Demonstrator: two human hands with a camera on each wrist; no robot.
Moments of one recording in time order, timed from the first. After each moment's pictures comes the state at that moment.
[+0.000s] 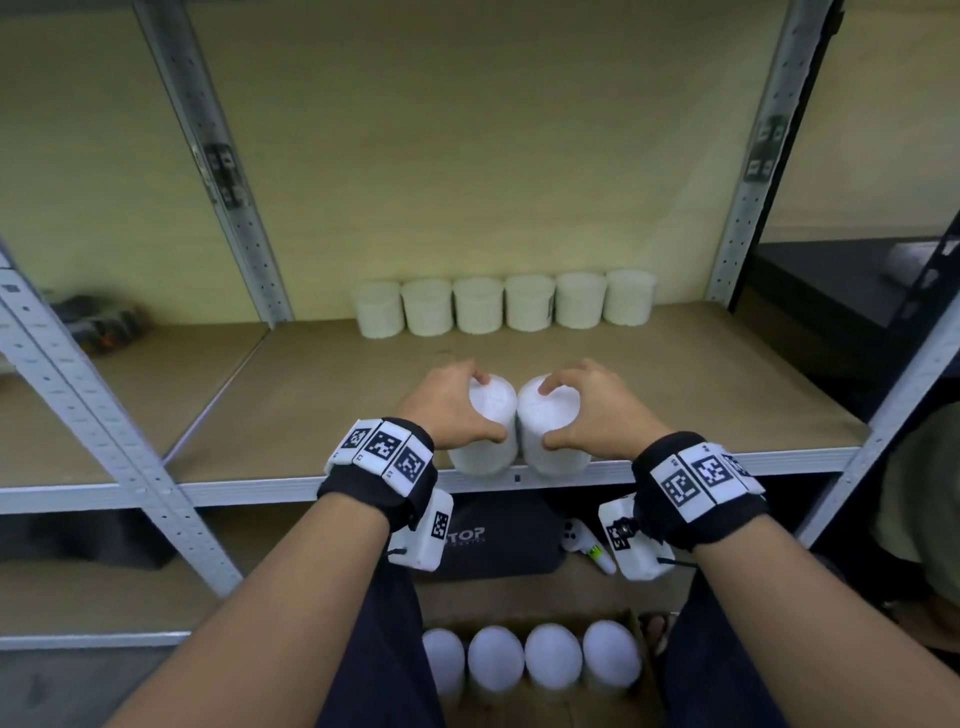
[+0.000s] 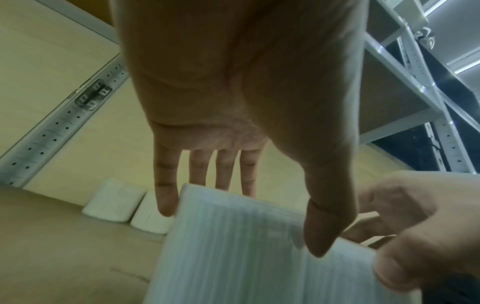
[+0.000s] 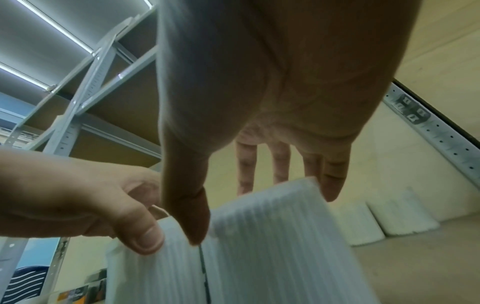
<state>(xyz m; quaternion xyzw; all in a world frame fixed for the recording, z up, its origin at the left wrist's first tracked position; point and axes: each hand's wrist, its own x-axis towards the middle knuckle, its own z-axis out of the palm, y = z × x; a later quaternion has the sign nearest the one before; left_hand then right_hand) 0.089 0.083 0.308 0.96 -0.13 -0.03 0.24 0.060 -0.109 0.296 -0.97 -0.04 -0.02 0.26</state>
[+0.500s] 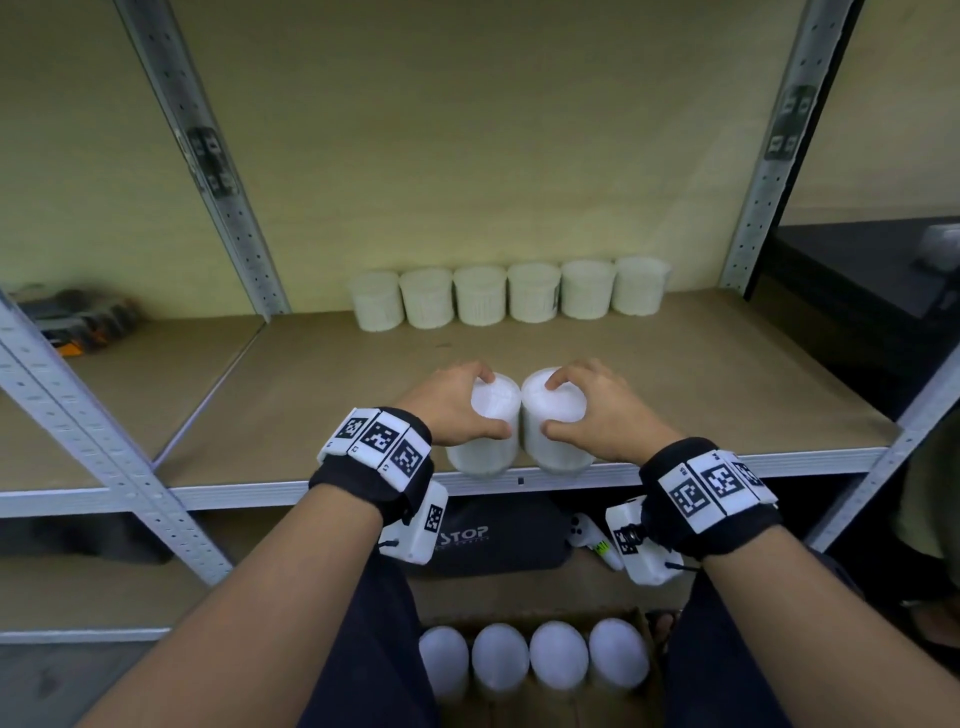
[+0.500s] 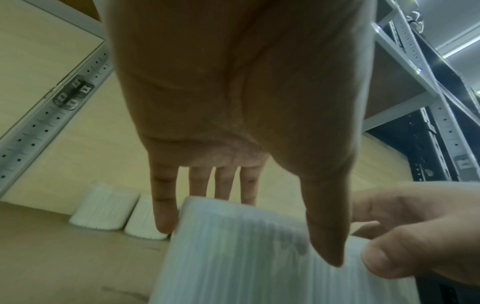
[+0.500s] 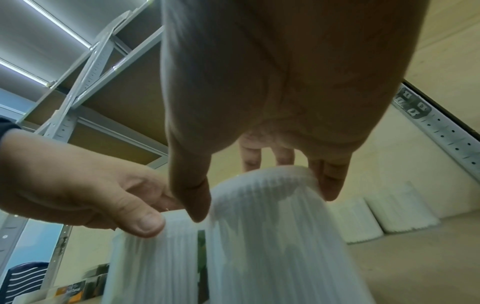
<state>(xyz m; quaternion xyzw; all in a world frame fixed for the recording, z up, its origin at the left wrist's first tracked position) 0.106 0.082 0.308 0.96 -0.15 -0.10 0.19 0.081 -0.115 0.278 -0.96 -0.04 -0.01 0.26</state>
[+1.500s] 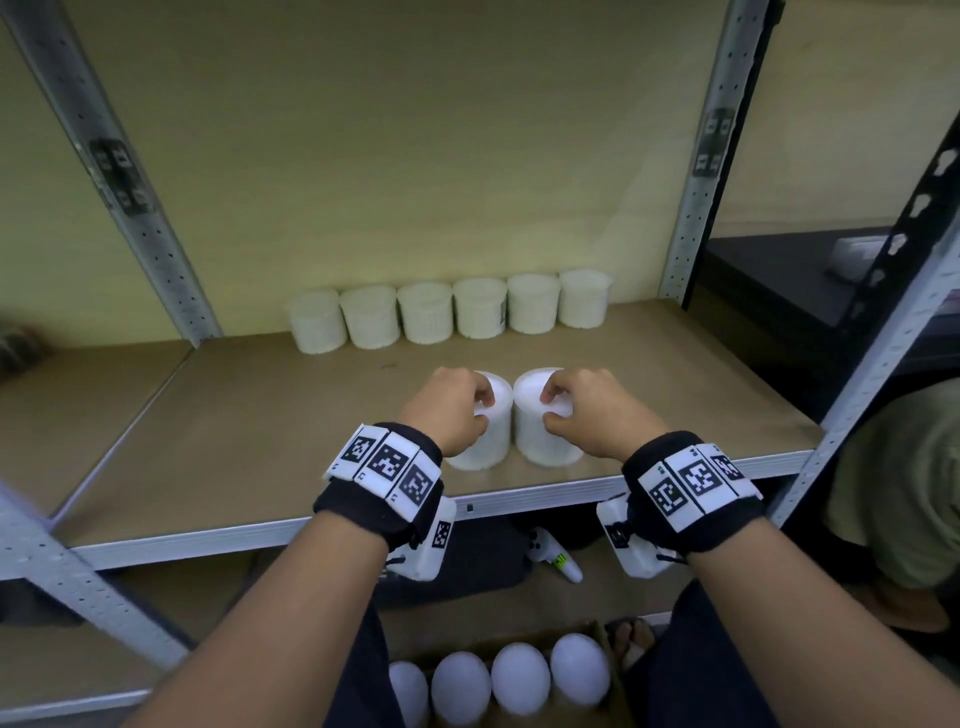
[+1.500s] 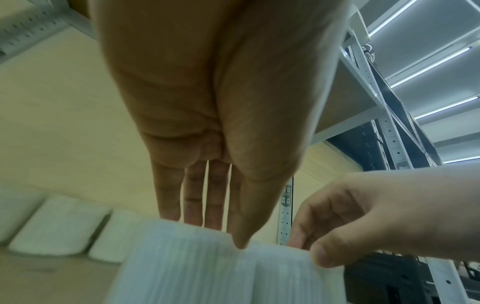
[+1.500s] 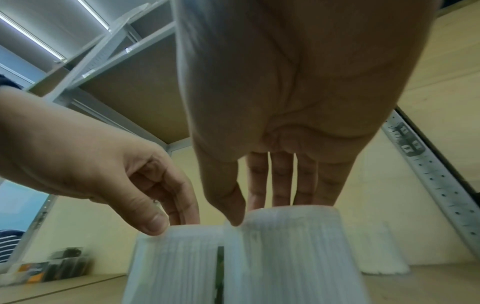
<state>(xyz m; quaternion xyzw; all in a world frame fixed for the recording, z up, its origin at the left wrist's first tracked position) 0.125 0.026 0.308 0.96 -0.22 -0.02 0.17 0.084 -0.155 0.304 -0.97 0.01 -0.01 0.22</state>
